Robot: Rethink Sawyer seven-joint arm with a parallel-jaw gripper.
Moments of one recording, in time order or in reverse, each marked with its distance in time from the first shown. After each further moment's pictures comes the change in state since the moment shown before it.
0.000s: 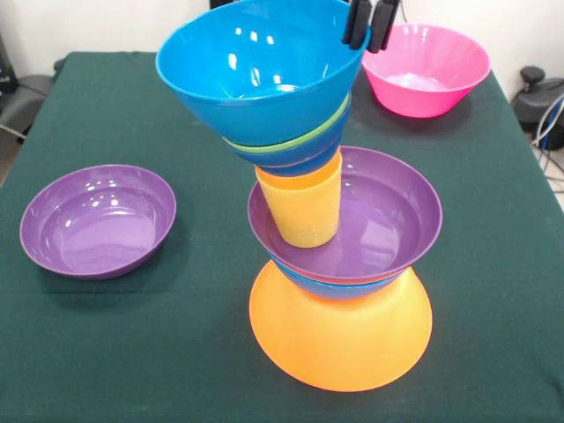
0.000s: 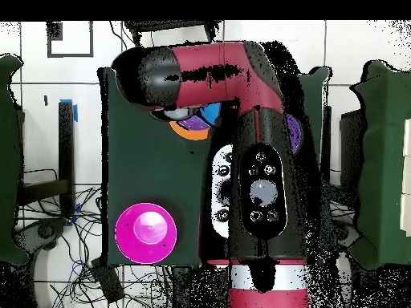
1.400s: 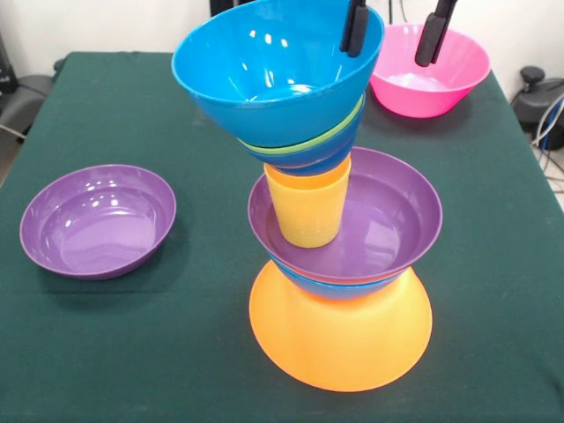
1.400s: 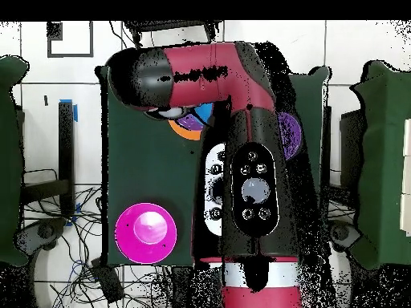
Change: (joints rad) arm 0.016 0.005 -0.004 0.000 0.011 -0.046 0.000
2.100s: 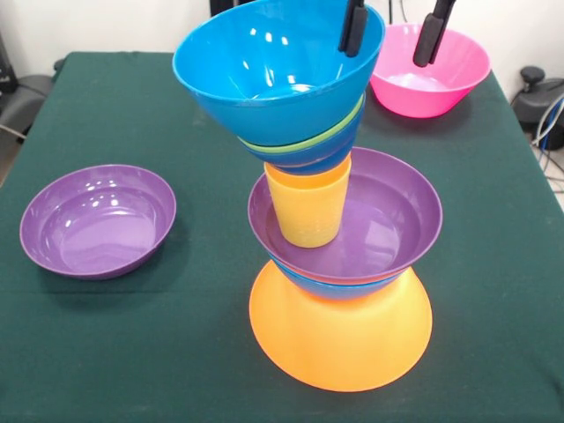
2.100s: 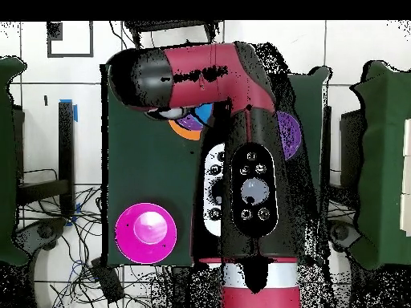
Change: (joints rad) arm 0.004 0.001 -0.009 0.000 0.000 0.000 0.000
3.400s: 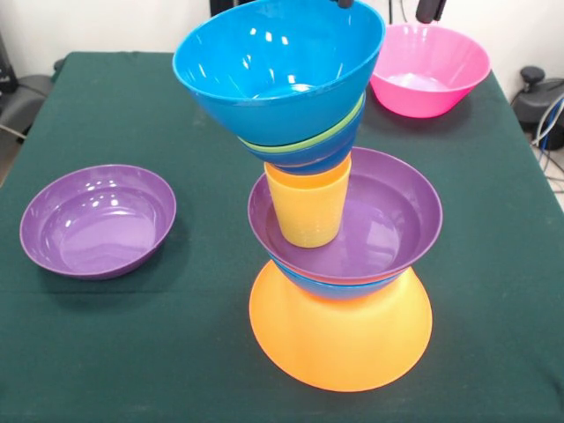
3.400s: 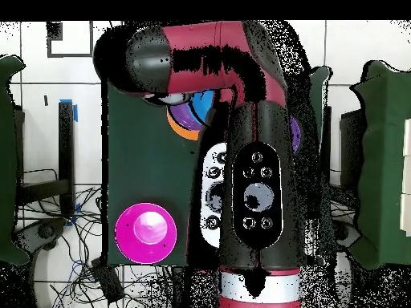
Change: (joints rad) arm 0.017 -0.006 -0.033 -0.115 0.014 0.053 0.000
